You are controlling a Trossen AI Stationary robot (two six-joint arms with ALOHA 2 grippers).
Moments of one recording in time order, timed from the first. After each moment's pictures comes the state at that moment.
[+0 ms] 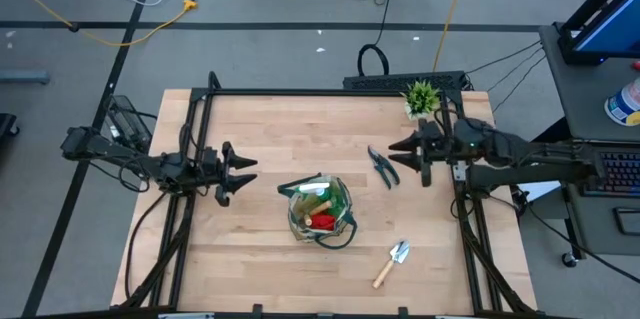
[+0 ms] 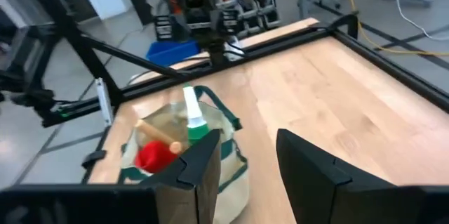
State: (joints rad) left arm -0.26 0.46 0.03 0.57 -0.34 -0.20; right arm -0.12 0.68 0.66 -0.22 -0.07 0.29
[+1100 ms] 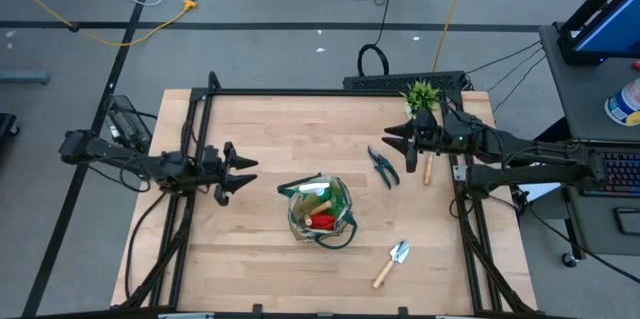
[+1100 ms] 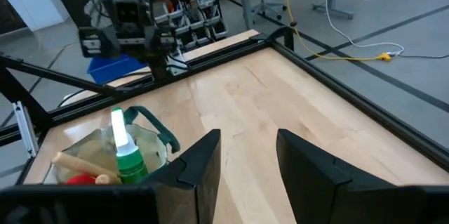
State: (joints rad) left arm -0.20 0.46 0.03 0.56 -0.26 -0.28; right arm -0.20 0.75 0.67 -0.15 0.06 0.26
